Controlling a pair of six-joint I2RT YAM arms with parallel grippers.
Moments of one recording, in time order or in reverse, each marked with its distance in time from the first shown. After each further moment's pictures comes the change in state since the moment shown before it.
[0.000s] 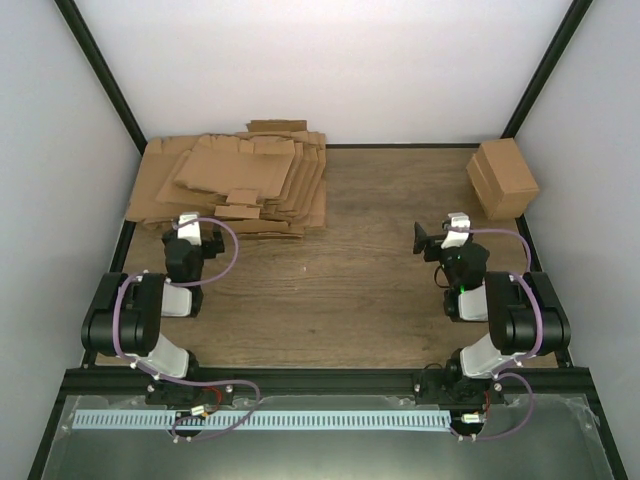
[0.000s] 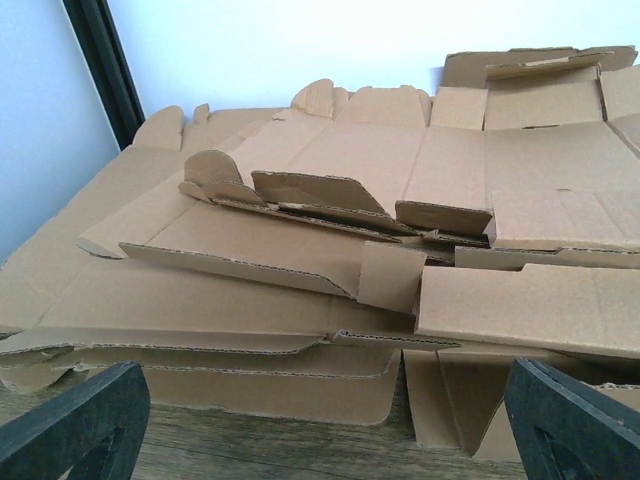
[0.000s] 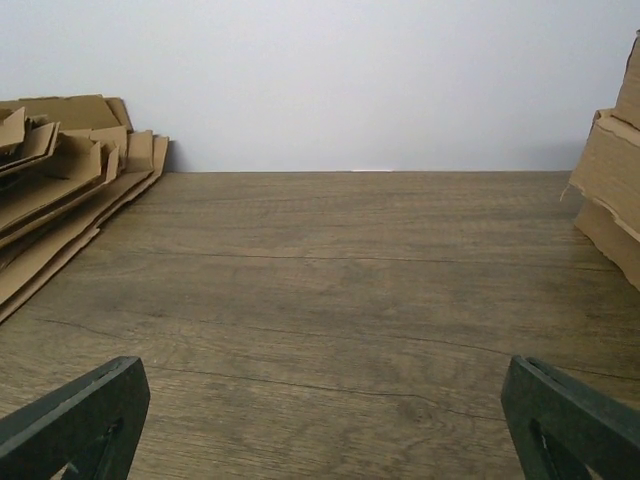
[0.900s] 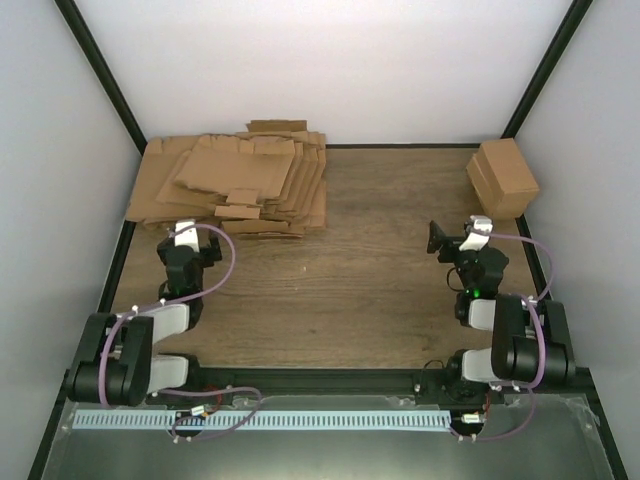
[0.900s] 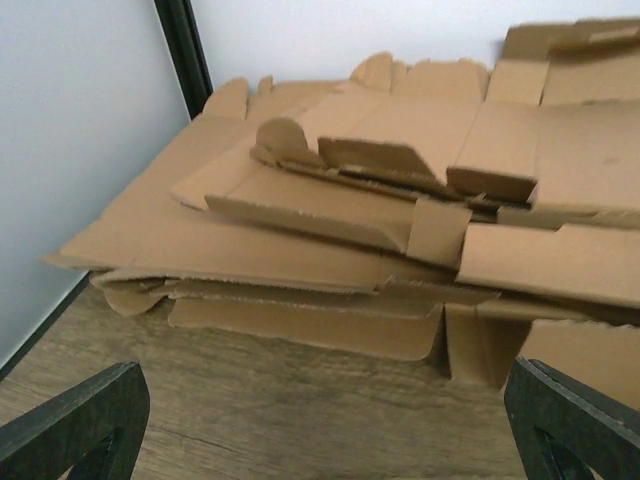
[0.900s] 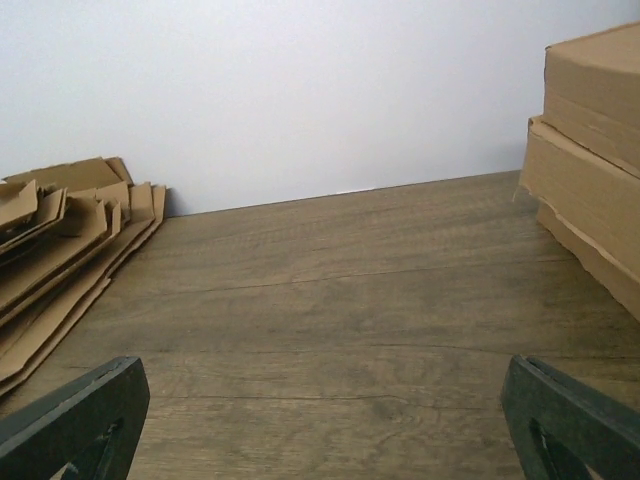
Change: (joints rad) left arm -0.082 -0.314 -0.061 -0.303 -0.199 -0.023; right arm -0.139 -0.202 -0.053 -0.121 -0.114 0.134
